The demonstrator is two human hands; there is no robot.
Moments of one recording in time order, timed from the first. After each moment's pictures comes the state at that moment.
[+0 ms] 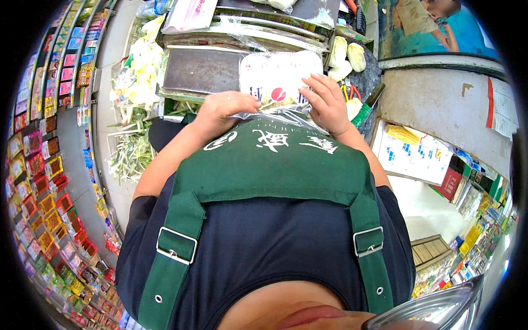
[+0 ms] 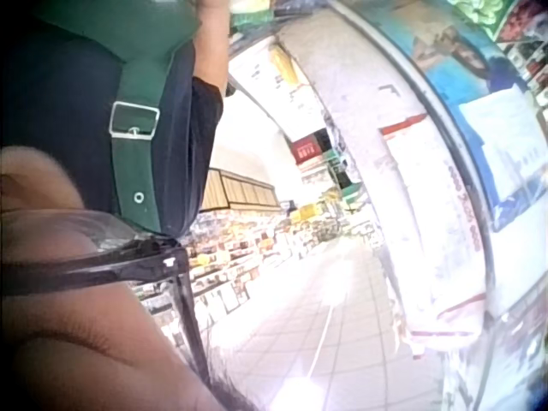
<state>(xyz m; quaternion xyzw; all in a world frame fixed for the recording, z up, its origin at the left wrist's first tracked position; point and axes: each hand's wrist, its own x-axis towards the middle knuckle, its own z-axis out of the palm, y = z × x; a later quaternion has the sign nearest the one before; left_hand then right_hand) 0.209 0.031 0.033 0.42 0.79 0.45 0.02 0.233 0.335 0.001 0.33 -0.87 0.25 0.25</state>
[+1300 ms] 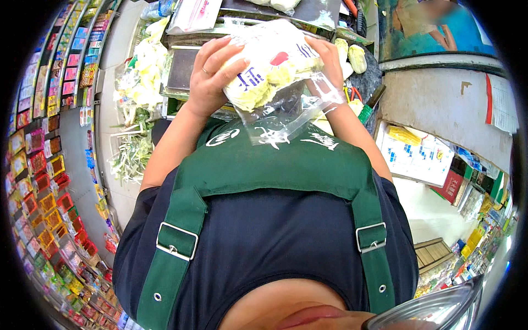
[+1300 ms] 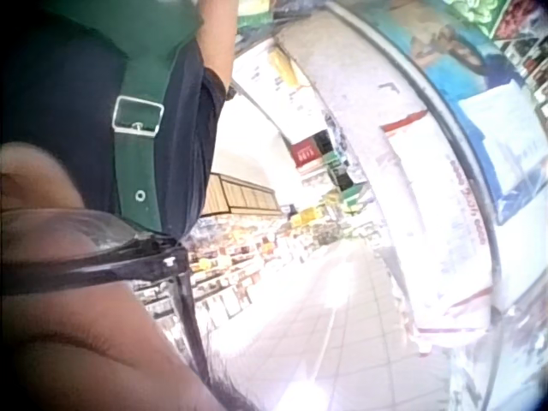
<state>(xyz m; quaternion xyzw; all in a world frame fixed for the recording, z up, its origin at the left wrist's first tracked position) 0.163 0.032 0.050 0.41 0.80 0.29 -0.32 0.184 0.301 0.020 0.15 -0.85 0.44 0.23</state>
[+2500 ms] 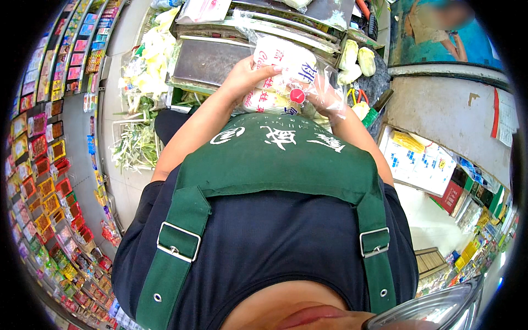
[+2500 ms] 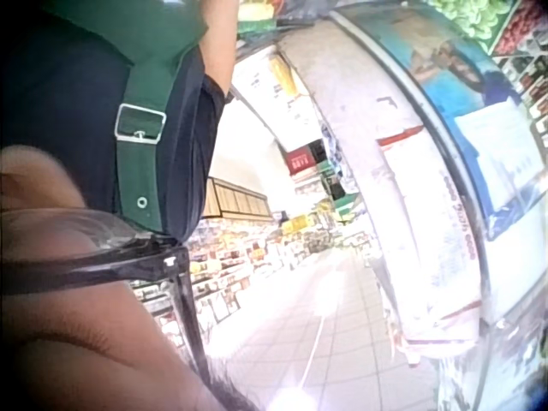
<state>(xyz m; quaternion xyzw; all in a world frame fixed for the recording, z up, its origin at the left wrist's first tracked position) 0.177 0.073 0.012 -0.04 0.57 0.76 0.31 0.204 0.292 -0.021 0.04 -0.65 0.72 -0.24</state>
